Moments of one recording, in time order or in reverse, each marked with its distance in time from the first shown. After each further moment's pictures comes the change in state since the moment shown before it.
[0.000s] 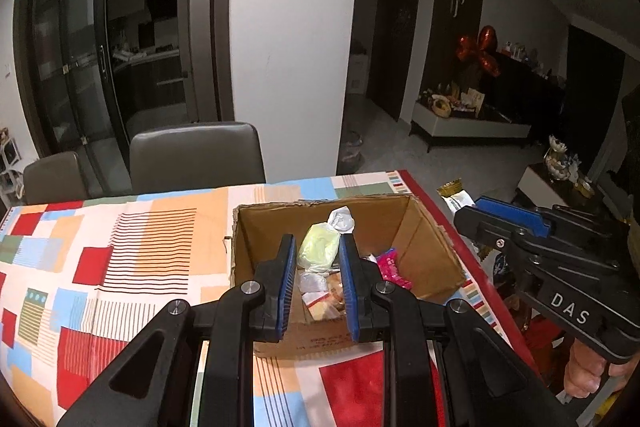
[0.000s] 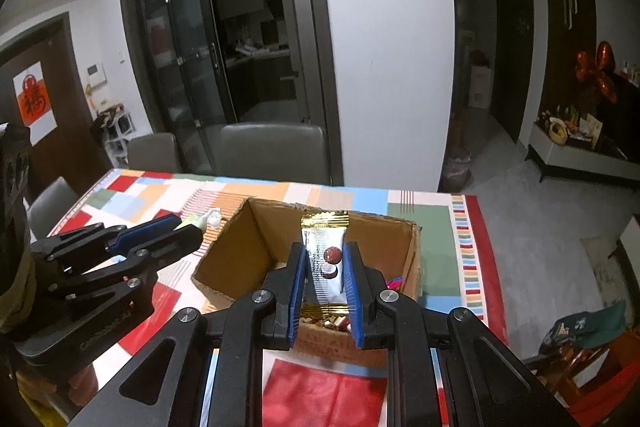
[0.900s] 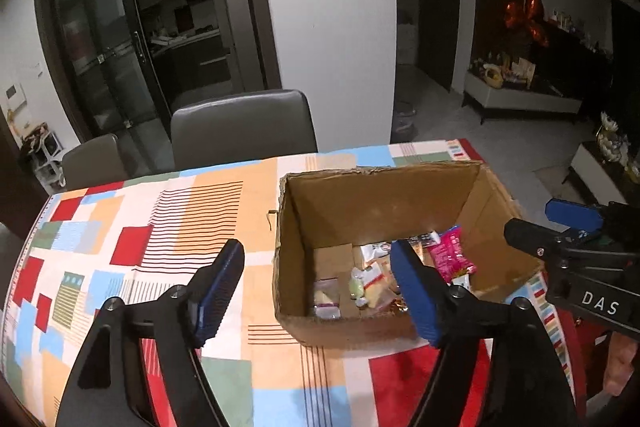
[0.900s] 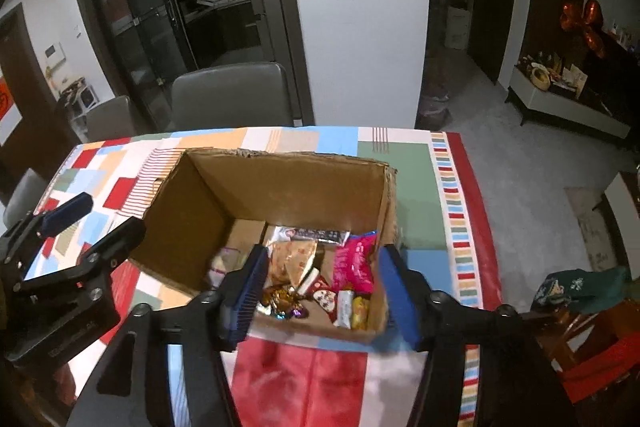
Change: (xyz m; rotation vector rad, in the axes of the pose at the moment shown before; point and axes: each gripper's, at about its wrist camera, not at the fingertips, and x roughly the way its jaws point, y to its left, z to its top) left arm 0.025 0.002 -0.019 0.010 0.086 0.202; right arm 0.046 -0.025 -0.012 0.069 0.206 -0.098
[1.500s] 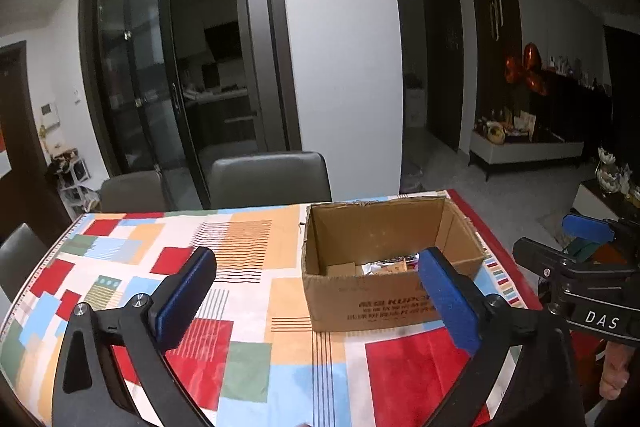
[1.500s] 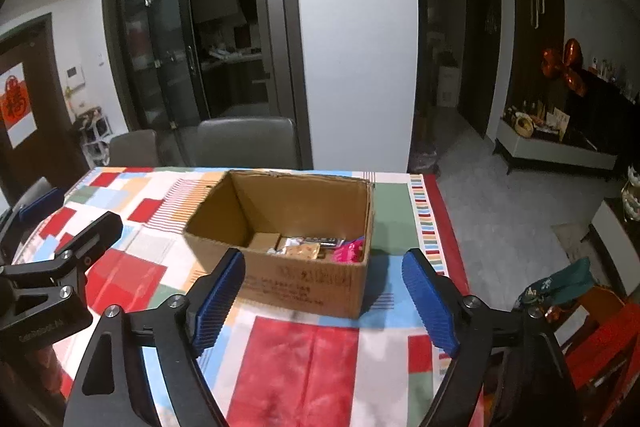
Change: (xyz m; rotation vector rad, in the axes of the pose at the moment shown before) left arm -0.133 0.003 -0.060 -0.032 -0.261 0.064; right arm -0.115 0.010 -0.070 -0.034 -0.245 -0.008
